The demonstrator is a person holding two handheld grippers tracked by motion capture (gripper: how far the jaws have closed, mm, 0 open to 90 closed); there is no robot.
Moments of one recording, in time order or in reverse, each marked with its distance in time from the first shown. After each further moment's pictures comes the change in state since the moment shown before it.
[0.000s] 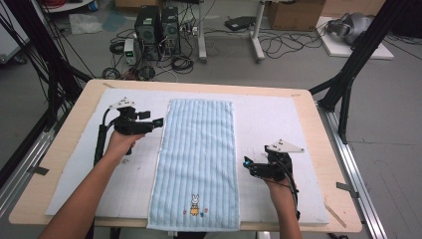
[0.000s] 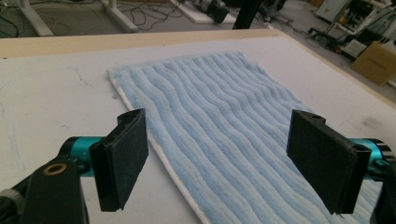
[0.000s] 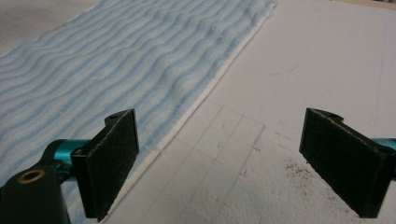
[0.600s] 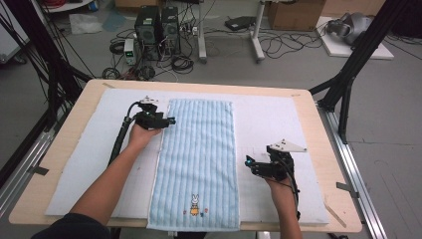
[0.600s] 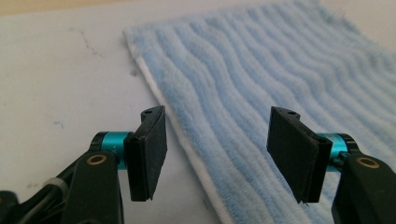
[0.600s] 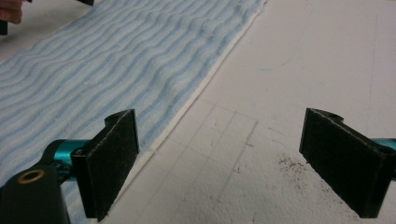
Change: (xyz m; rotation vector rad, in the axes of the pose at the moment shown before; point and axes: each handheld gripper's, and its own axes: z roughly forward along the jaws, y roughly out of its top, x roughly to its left) left arm 0.009 -0.013 0.072 0.202 0.189 0.044; right arm -0.006 -0.002 -0.001 -0.003 -0.010 0.049
